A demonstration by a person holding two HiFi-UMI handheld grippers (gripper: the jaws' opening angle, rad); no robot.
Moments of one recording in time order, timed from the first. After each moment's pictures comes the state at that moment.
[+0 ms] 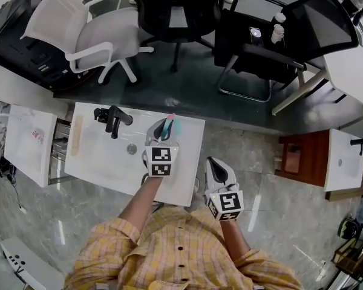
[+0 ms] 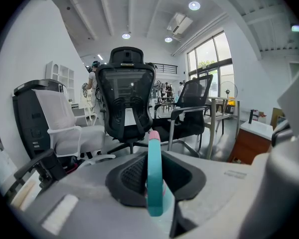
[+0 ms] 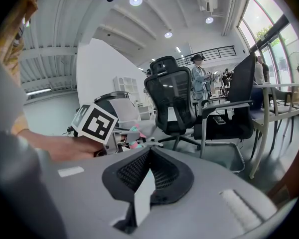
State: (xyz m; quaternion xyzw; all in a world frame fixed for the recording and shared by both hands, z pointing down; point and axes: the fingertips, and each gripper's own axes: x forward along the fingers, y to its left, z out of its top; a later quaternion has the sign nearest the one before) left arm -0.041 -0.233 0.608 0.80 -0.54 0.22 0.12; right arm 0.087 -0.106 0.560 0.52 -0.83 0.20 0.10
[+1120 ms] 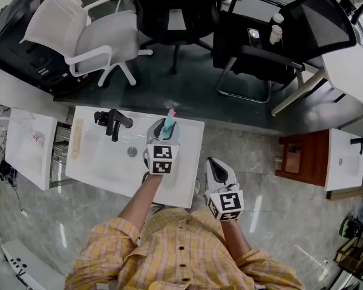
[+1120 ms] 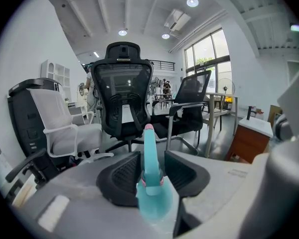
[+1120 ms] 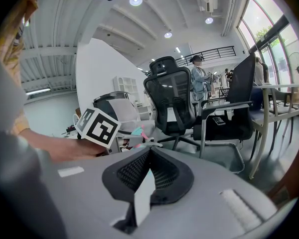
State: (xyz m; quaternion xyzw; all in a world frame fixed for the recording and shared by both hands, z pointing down) left arm -0.036 -0.242 0.623 0.81 -0.53 0.23 0.13; right arm 0.088 -0.110 0.558 0.52 -0.83 0.20 0.10
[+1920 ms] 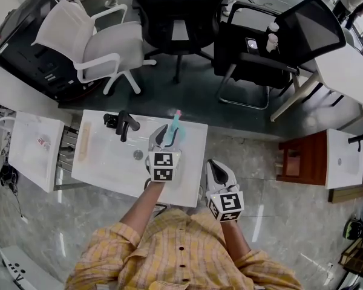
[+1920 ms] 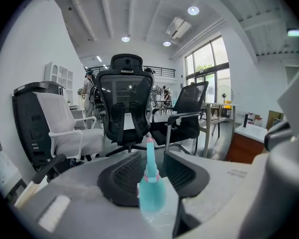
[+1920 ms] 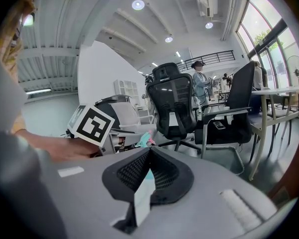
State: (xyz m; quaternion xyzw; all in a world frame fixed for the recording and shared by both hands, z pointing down) left arm -0.051 -0.208 0.576 0.82 -0.53 0.20 0.12; right arm 0.068 -0.087 0.532 0.53 -0.83 0.18 0.09
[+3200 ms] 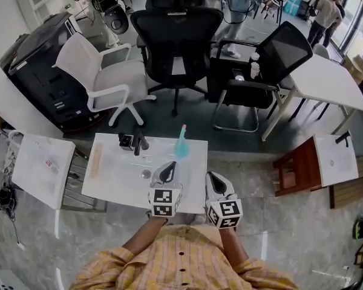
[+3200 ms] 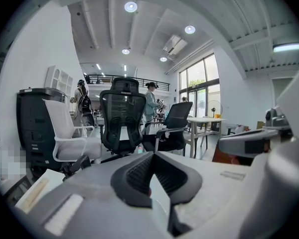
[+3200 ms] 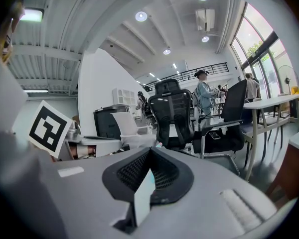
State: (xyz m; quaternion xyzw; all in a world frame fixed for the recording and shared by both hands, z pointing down) left arm -0.081 -0.075 0.491 0.85 -0.50 0.12 0.10; right arm 0.030 -0.022 0.474 0.56 -0.81 0.14 0.05
